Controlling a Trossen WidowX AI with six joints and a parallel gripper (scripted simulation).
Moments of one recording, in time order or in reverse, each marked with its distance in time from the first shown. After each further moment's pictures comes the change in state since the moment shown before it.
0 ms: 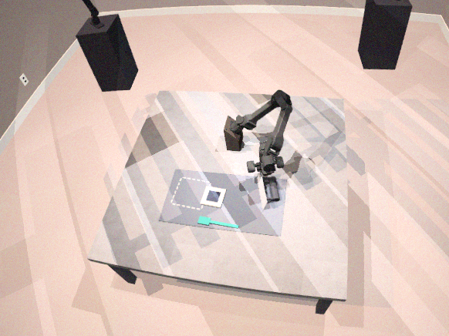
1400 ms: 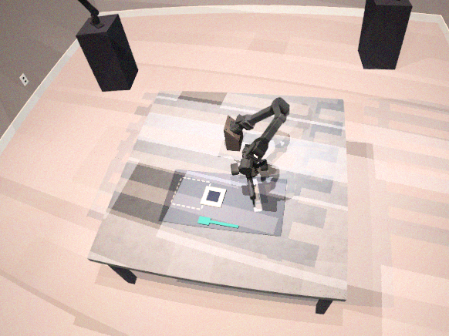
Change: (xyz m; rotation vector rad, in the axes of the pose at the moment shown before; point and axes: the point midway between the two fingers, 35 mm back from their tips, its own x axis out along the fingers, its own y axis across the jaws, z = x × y) arm 0.002 -0.084 -0.001 0.007 0.006 -0.003
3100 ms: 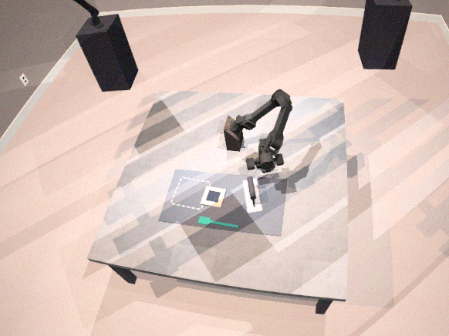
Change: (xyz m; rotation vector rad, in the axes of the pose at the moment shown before) arm -0.018 0.084 -0.006 0.005 0.005 0.010
